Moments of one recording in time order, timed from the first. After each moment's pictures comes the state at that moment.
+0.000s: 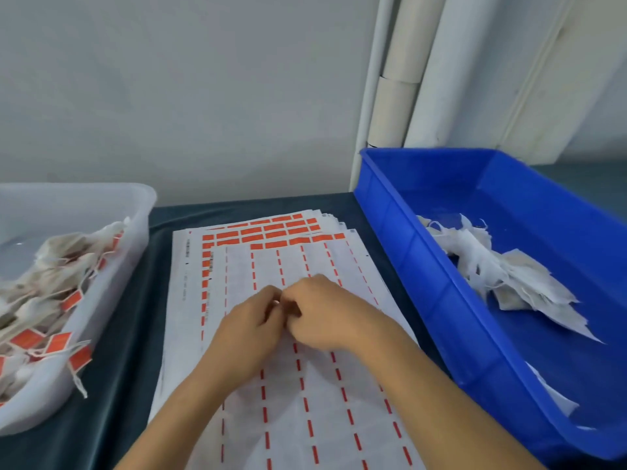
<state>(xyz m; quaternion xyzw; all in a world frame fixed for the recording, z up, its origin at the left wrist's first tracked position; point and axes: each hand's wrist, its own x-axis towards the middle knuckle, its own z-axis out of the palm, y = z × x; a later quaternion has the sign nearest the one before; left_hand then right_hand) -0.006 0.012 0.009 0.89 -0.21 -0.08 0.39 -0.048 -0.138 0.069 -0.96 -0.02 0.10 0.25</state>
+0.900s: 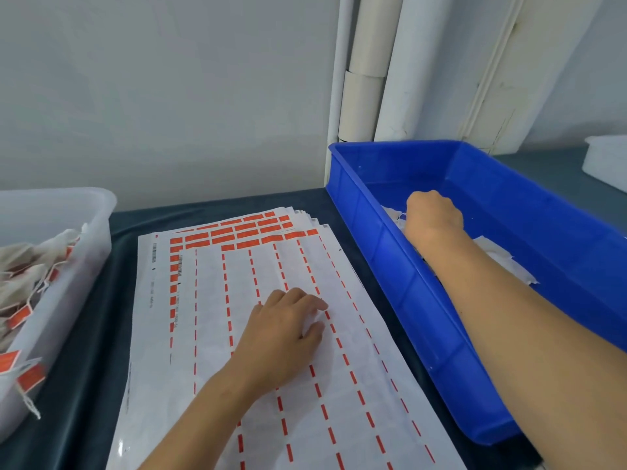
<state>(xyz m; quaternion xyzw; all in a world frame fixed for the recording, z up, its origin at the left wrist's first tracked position) -0.029 -0.052 0.008 0.89 -0.37 -0.09 0.25 -0.034 -0.322 0.113 -0.93 0.37 -0.05 -0.04</state>
